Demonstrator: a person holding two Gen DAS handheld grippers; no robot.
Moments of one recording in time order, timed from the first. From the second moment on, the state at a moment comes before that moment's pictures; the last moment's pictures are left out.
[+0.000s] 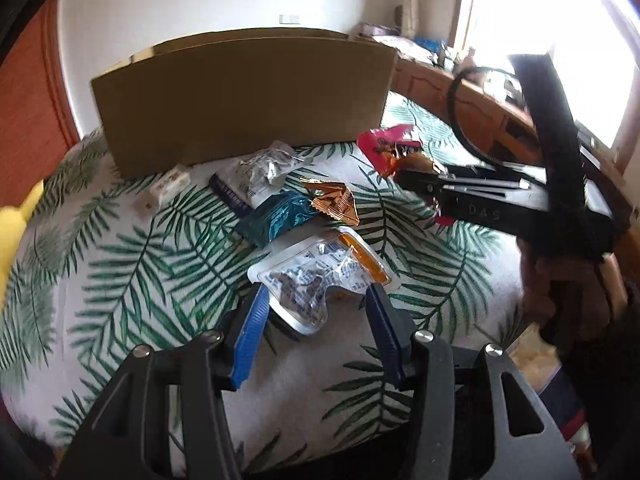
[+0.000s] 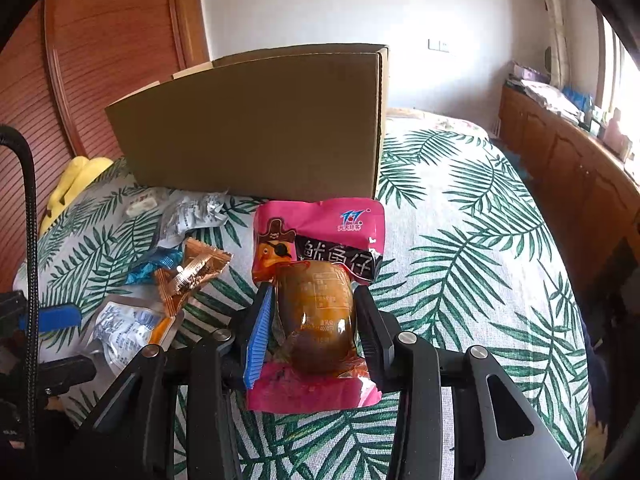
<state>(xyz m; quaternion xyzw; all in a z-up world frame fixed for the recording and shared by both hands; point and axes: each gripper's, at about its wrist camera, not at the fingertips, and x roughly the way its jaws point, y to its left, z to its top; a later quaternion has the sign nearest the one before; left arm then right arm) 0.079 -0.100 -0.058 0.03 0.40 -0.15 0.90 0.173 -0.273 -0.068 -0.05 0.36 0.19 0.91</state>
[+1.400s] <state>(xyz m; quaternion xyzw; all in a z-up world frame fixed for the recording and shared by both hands) 0.101 -0.093 -0.054 0.05 0.42 -0.17 0.89 0.172 -0.272 -0.069 -0.05 0.36 0.19 0.91</state>
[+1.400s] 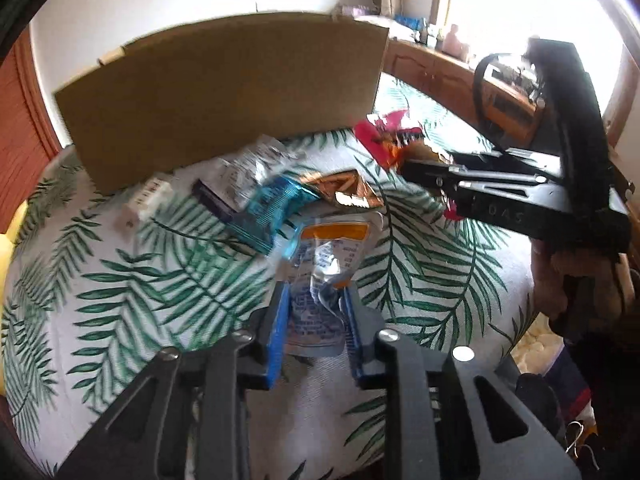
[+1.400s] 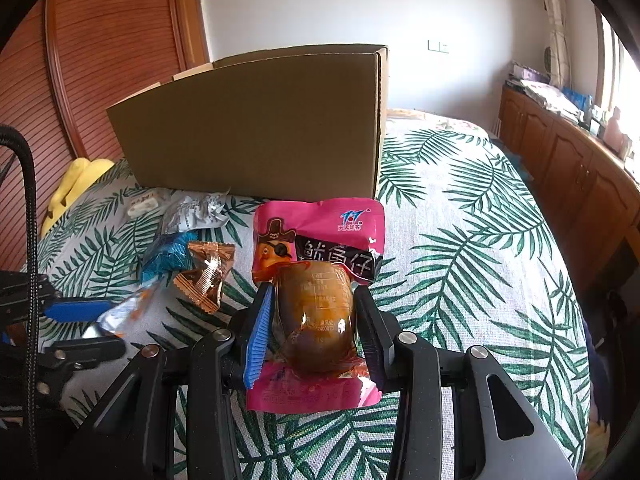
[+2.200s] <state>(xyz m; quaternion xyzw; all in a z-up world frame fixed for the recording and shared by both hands) 0.089 -0.071 -0.002 0.01 0.35 -0.17 0.92 0.167 -0.275 -0.066 -0.05 0.34 0.19 0.92</state>
